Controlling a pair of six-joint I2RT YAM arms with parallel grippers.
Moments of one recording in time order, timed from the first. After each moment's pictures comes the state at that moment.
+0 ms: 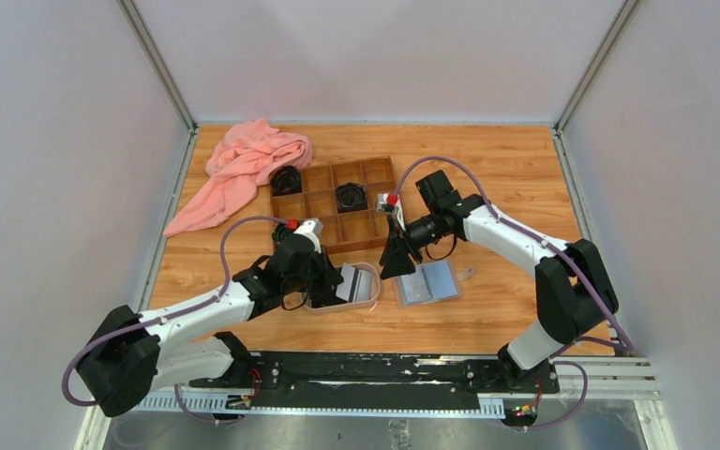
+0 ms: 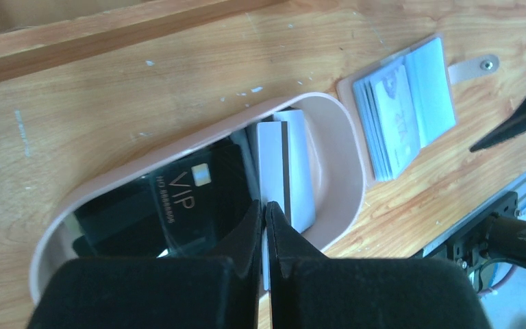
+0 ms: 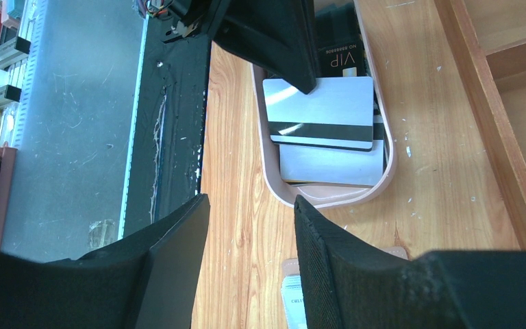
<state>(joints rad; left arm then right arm) -0.75 1.09 0.46 -0.02 0.00 -0.74 0.54 1.56 1.07 -0.56 -1.09 -0.49</state>
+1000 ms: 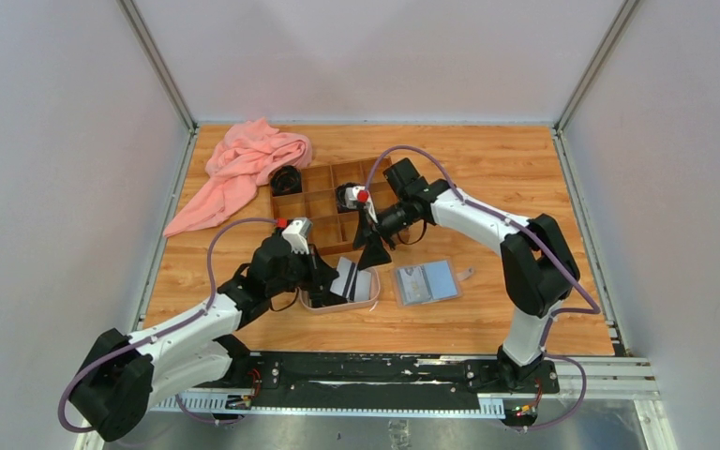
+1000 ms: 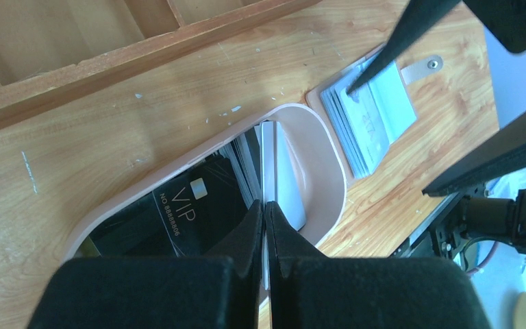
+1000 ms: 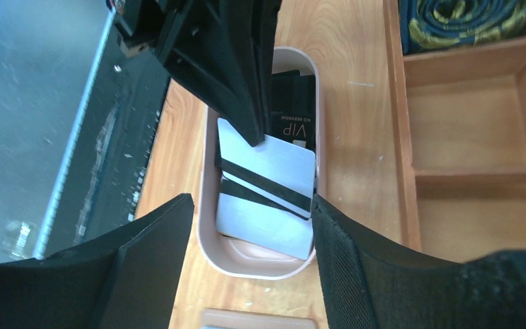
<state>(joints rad) -0.62 0.97 0.33 0.16 0.19 -0.63 0.63 1.79 1.31 -0.55 -1.08 -0.62</state>
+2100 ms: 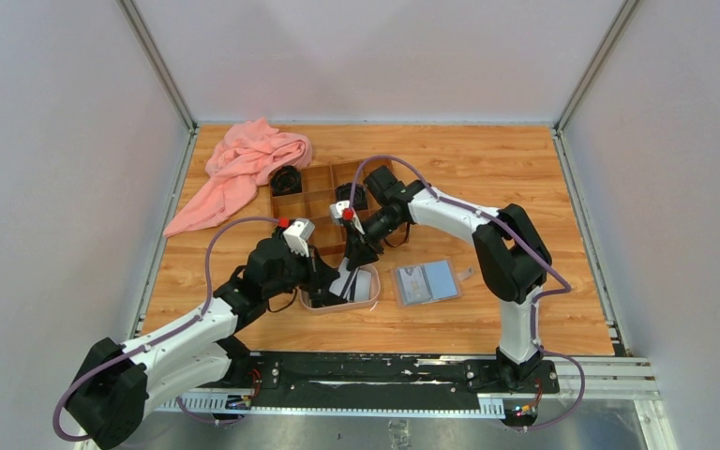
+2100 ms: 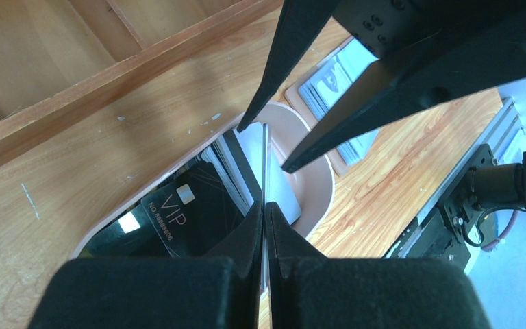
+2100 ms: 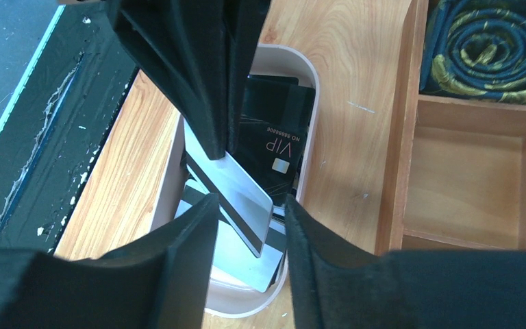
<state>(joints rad) -0.62 0.91 0.31 0.17 0.25 -0.53 0.70 1.94 1.43 -0.64 -1.06 -0.93</state>
